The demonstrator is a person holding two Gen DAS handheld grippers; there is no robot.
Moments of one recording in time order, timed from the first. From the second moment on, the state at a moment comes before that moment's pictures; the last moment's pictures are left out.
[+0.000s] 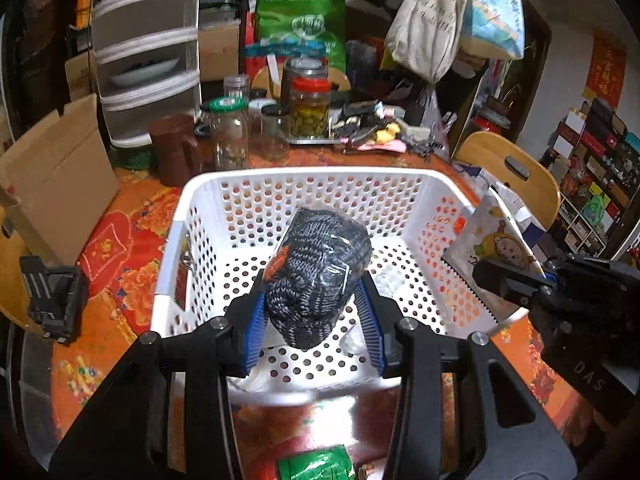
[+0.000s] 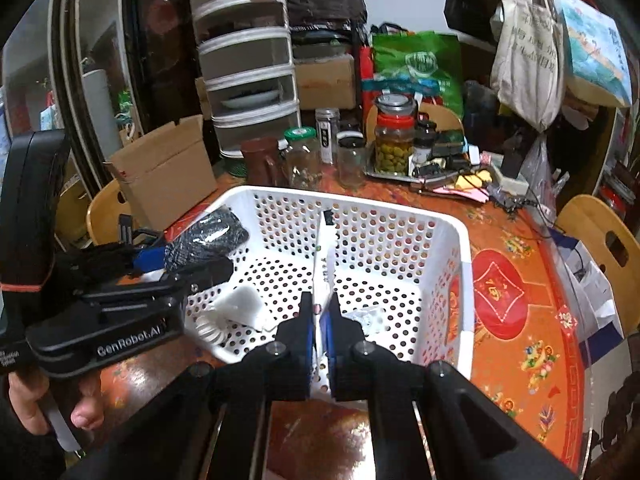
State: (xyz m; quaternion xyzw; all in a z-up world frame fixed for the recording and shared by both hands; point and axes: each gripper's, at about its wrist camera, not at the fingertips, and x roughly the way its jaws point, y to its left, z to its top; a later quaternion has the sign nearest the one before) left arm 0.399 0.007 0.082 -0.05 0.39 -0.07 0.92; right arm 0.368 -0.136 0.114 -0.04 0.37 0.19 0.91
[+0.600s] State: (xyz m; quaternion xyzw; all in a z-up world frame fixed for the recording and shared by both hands) left arm 0.455 0.008 0.020 -0.04 0.46 -0.05 0.88; right arm 0.433 -0.141 0.057 -0.04 0.44 0.15 0.88
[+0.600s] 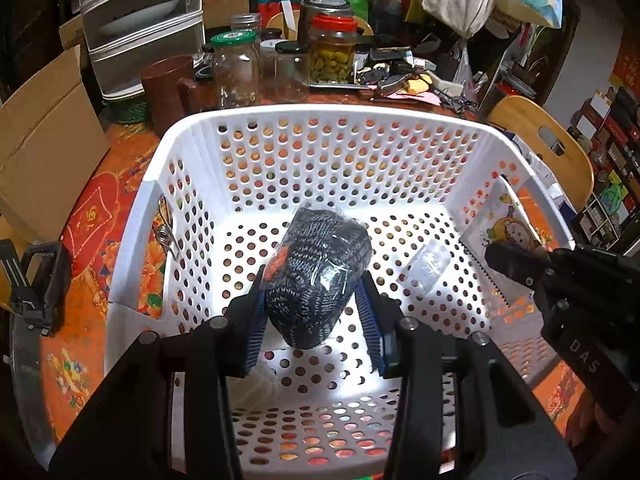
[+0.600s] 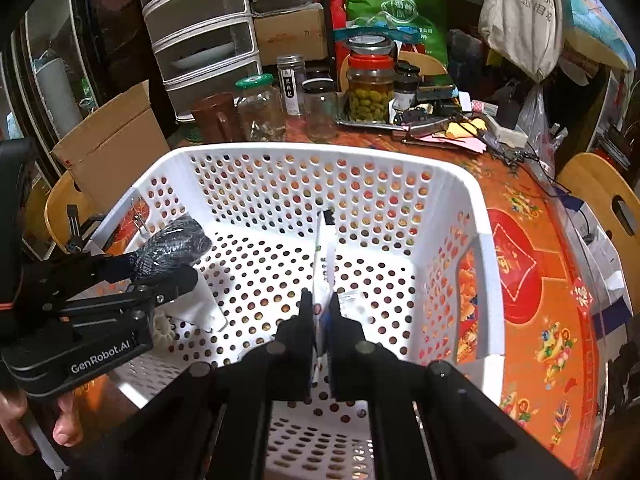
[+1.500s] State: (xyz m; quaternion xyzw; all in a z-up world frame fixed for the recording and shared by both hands) left arm 0.420 0.018 0.055 -0.05 0.39 -0.05 0.92; right arm 0.412 -0.153 0.074 -0.03 0.40 0.15 0.90
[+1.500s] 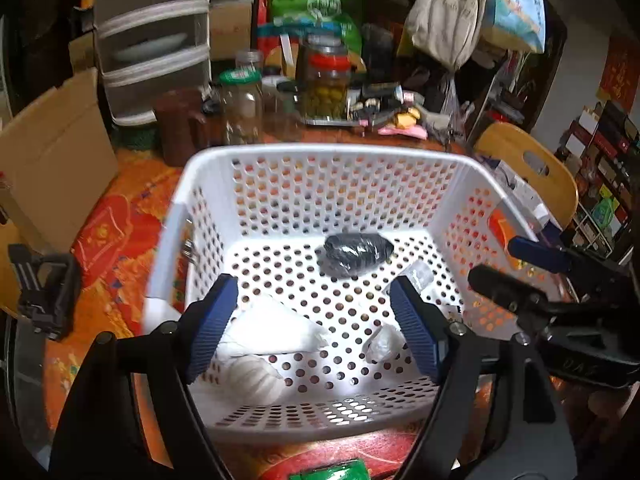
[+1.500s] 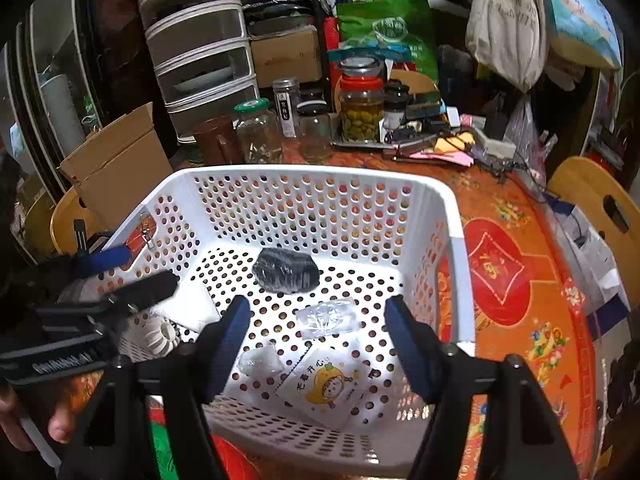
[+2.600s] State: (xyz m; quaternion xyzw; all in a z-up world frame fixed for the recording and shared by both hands) left arm 0.237 0.034 0.120 -0.04 0.28 -0.10 0.95; right arm 0.286 -0.150 0.118 -0.04 0.32 0.18 0.93
